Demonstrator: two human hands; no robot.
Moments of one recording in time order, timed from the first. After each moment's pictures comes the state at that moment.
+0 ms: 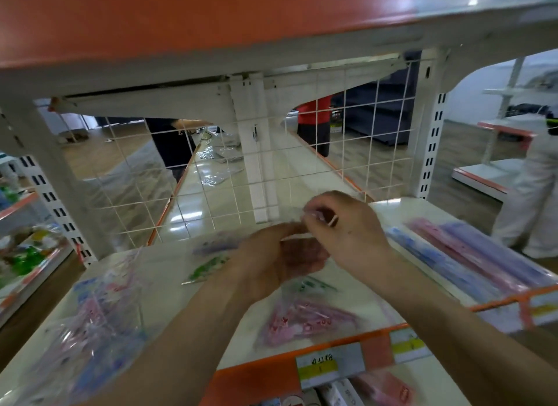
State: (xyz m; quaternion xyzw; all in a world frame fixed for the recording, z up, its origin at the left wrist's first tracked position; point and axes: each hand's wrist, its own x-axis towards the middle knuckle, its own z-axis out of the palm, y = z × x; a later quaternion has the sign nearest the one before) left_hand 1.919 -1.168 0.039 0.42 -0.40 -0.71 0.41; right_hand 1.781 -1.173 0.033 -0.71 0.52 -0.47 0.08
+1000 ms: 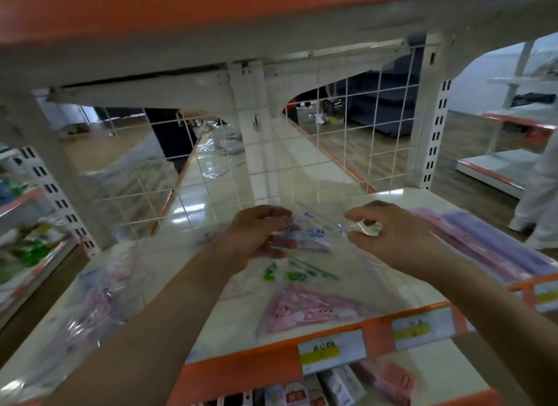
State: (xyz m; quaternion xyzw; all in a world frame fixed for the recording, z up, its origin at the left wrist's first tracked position) left_hand 1.944 -1.194 0.033 0.52 -0.53 -0.55 0.38; right_hand 1.721 -1.164 0.015 -0.72 0.62 -0.29 0.11
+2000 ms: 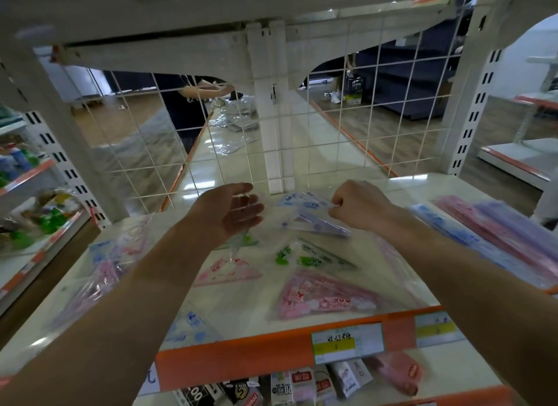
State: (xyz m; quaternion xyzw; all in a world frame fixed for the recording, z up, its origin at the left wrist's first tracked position) left_hand 1.996 -1.219 0.027 0.54 -0.31 -0.61 0.49; right_hand 1.771 -1.253 -0.002 -0.75 0.65 -0.14 0.08
